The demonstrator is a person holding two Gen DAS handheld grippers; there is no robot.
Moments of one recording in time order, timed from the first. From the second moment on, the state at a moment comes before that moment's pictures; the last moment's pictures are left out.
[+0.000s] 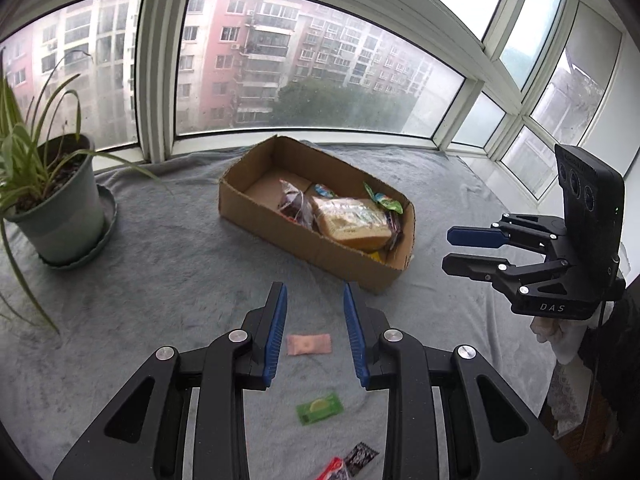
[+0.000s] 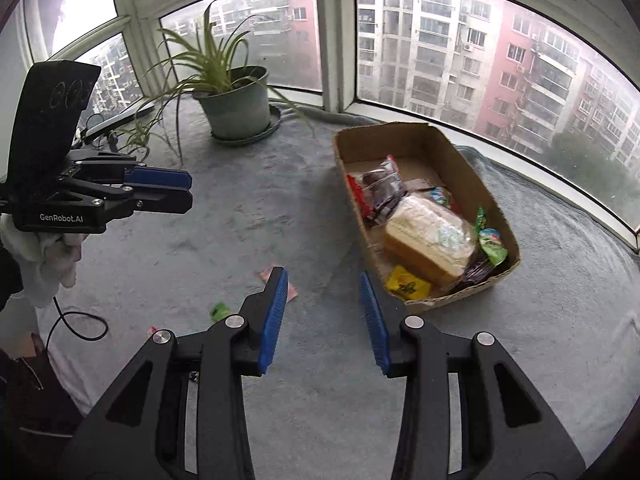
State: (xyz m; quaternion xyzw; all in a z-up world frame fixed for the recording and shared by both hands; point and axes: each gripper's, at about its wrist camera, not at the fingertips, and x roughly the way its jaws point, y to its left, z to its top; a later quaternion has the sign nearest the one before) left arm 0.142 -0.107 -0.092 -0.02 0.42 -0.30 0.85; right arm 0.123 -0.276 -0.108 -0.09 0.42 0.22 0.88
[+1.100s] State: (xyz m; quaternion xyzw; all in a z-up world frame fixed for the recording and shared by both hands) left arm 0.028 -0.108 -0.200 -0.01 0.56 -0.25 0.79; right arm 0.046 -0.182 -0.216 -0.20 0.51 0.34 0.77
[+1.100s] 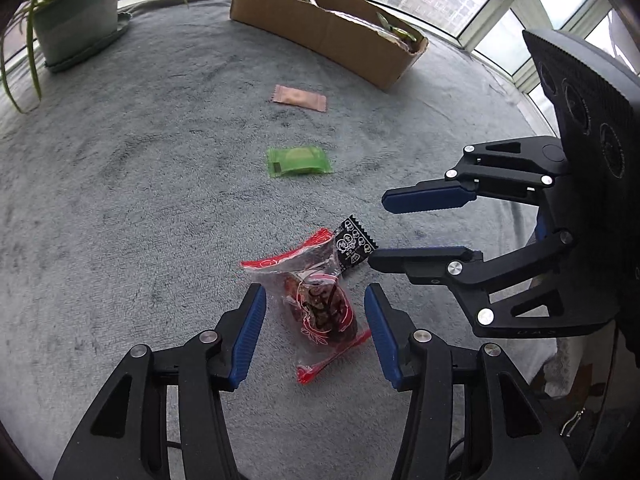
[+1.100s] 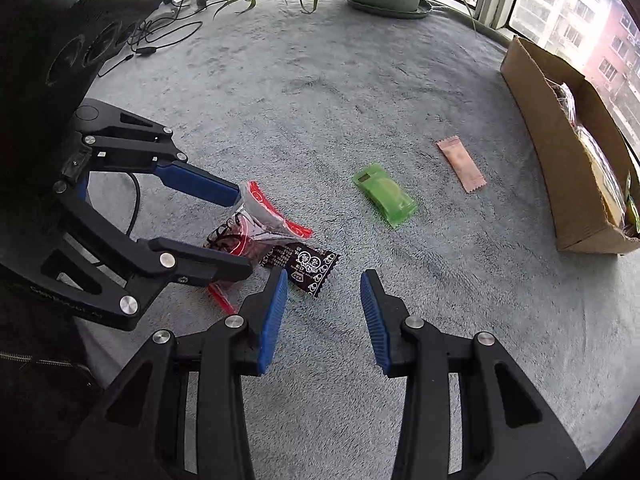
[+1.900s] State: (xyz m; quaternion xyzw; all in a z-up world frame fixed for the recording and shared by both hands) left arm 0.030 -0.078 -0.204 -0.04 0.56 -0.24 0.79; right arm 0.044 -0.144 -0.239 -0.30 0.50 0.41 0.70
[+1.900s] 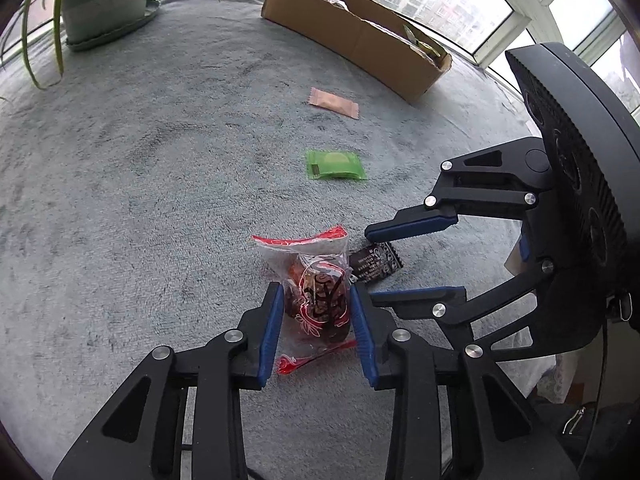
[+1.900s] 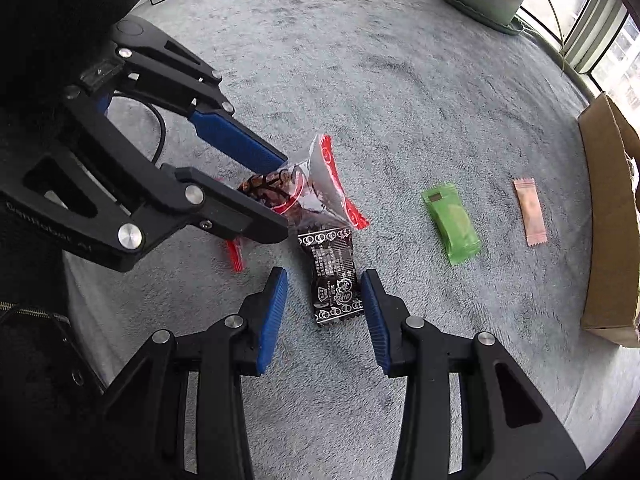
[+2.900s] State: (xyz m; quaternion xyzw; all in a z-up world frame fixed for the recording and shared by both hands) left arm 0.068 -0.062 -0.163 -0.08 0.51 -0.23 0.82; right arm 0.098 -0.233 -0.164 -0.15 0.45 0.29 0.83
